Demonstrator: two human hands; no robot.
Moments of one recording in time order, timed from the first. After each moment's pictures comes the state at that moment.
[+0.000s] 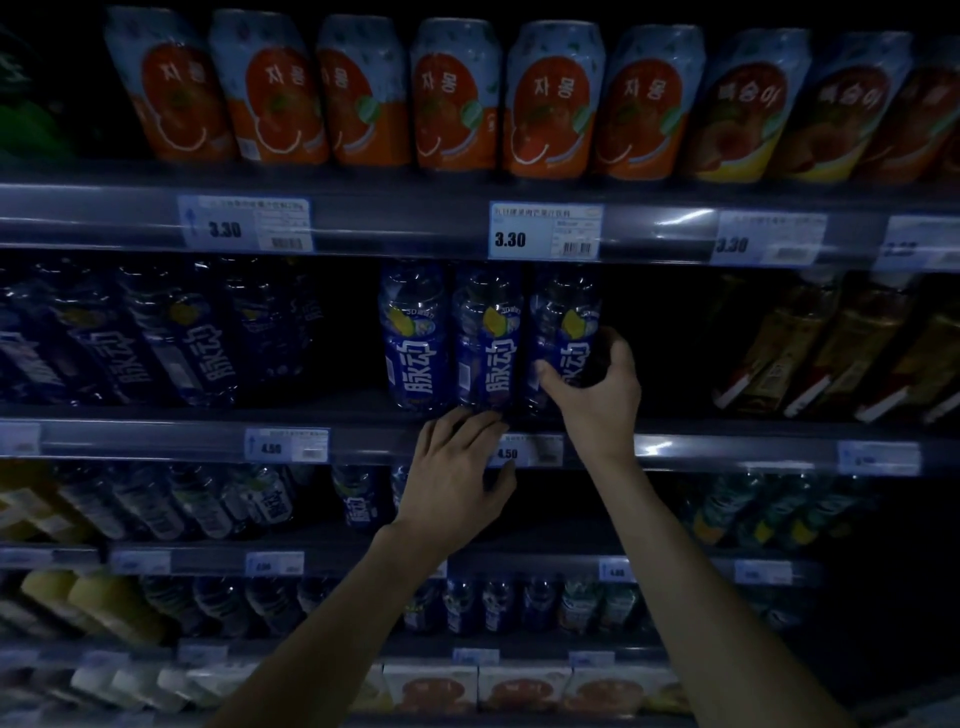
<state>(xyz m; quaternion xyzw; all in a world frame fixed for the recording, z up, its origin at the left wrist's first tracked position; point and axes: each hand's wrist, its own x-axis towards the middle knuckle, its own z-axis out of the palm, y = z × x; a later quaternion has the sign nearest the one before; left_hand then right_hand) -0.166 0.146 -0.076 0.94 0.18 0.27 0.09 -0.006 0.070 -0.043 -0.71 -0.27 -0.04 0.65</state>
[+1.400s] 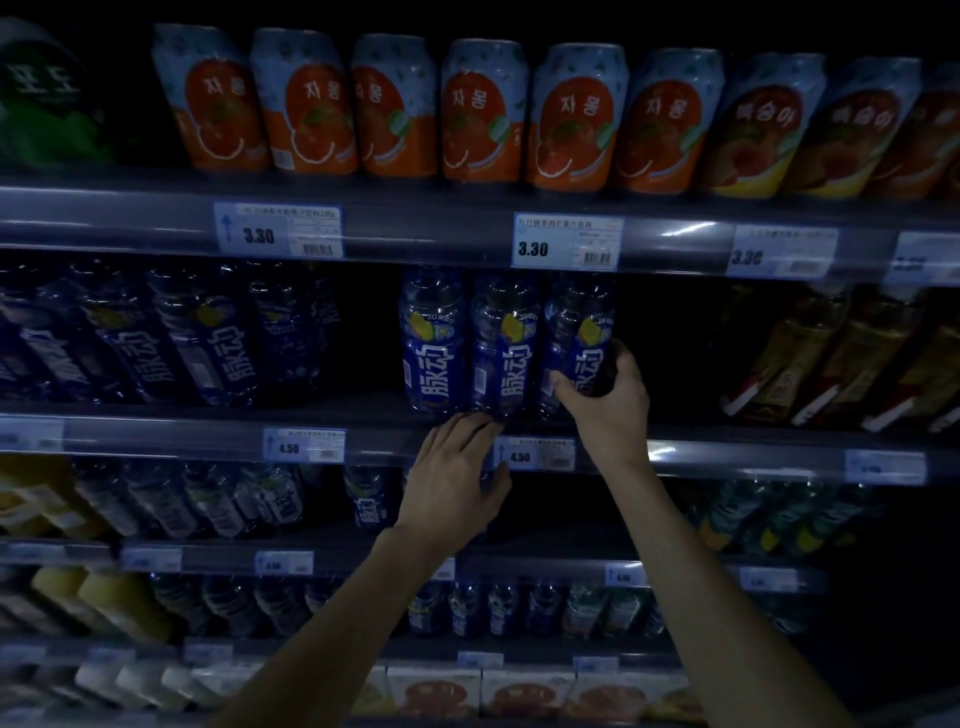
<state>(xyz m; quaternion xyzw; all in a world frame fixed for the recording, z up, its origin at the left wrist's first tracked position) -0.178 0.156 -0.078 0.94 0.19 0.27 0.13 -0.010 0.067 -0.041 -0.72 -0.28 0.01 0.64</state>
